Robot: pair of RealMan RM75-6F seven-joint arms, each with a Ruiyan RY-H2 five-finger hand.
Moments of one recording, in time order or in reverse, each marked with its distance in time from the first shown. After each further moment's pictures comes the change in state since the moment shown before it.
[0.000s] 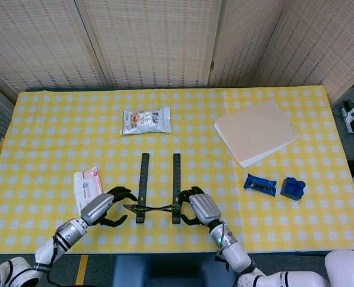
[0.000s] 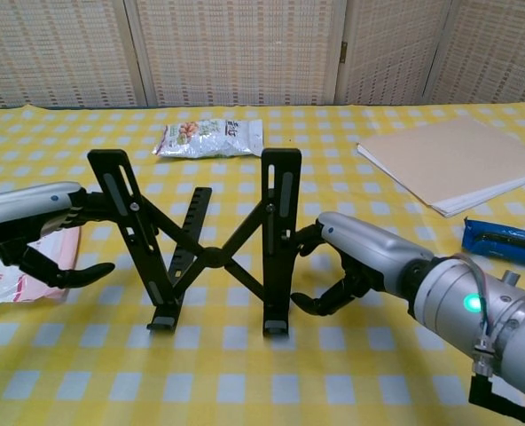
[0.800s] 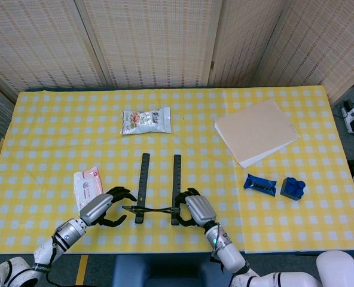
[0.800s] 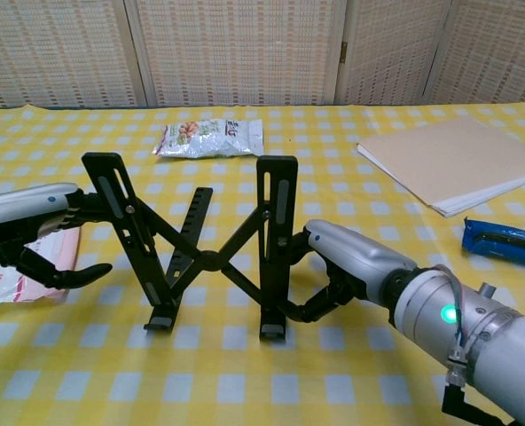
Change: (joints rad) left arm 0.004 -0.002 0.005 0.017 0.009 0.009 -0.021; right arm 0.001 -0.065 0.004 0.053 -0.004 0.003 0.020
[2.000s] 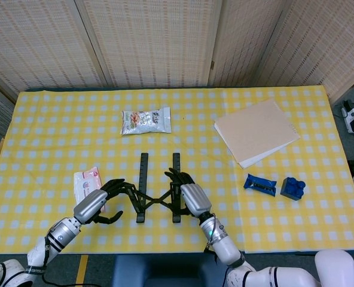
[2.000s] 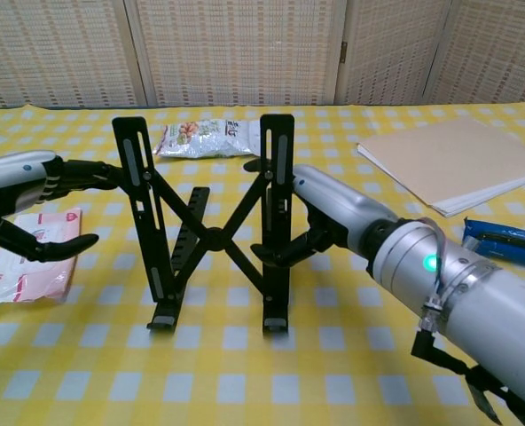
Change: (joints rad) left arm 0.026 0.052 -0.014 -0.051 0.024 0.093 0.034; right arm 0.028 -0.020 0.104 0.010 -0.089 0.032 0.088
